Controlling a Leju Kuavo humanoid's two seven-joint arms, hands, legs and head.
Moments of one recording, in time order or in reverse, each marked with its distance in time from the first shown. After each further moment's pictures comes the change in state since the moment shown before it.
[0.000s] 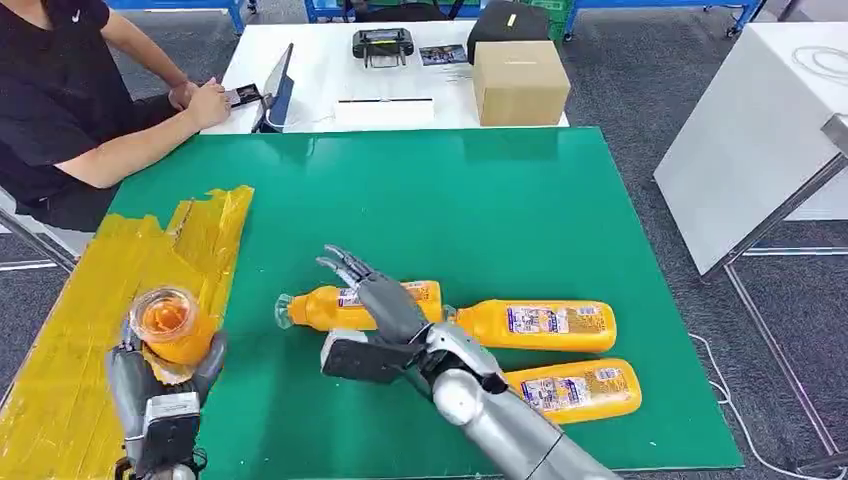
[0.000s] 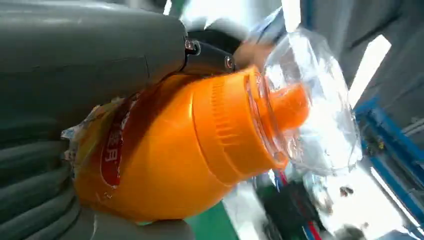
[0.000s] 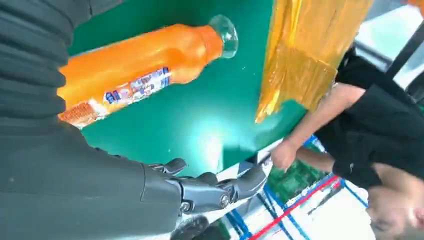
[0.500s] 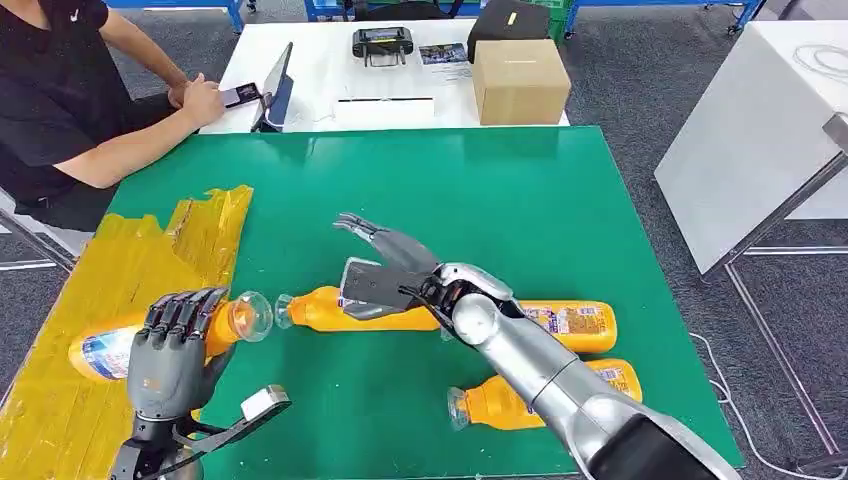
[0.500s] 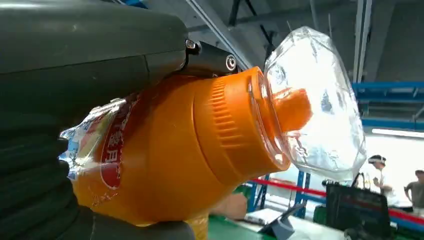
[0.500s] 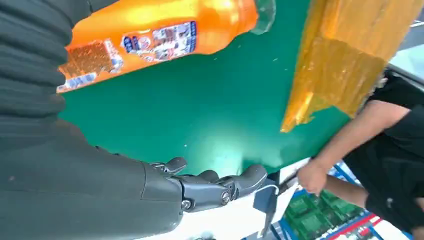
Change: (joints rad) left arm -0.078 0.021 0.102 0.113 -0.688 0.107 0.065; right arm -0.256 -0.025 0.026 0.230 -0.128 0.147 0.028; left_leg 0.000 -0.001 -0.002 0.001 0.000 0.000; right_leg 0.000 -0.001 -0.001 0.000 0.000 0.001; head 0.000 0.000
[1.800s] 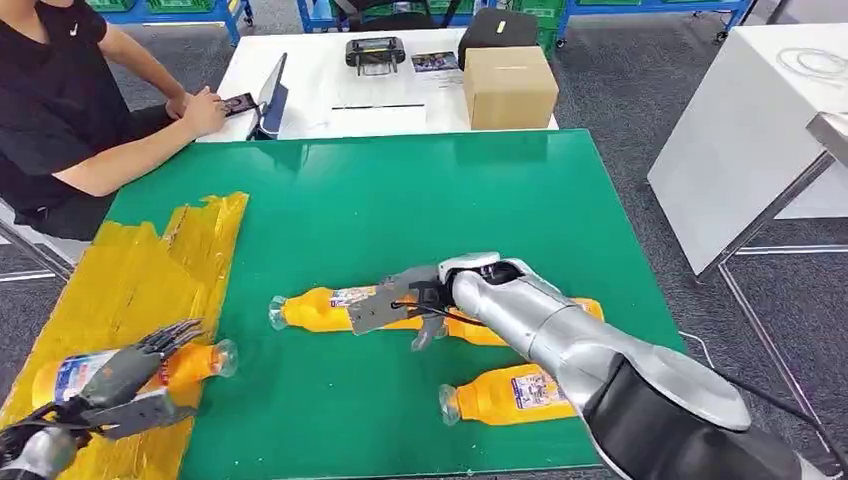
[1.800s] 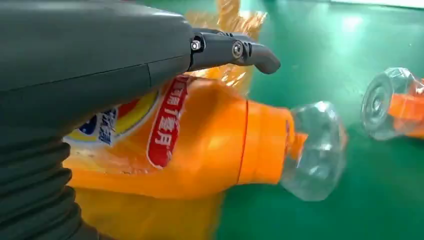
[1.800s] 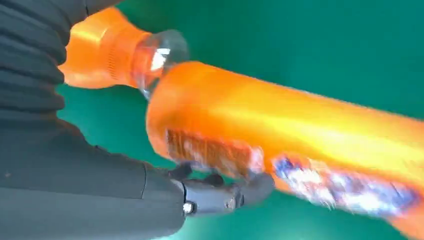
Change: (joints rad) left arm -0.150 0.756 -0.310 0.547 0.734 -0.851 -0.100; right arm -0.271 0.016 0.453 0.381 -0.029 0.372 0.153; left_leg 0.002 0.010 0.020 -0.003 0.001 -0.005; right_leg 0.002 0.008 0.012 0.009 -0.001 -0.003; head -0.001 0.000
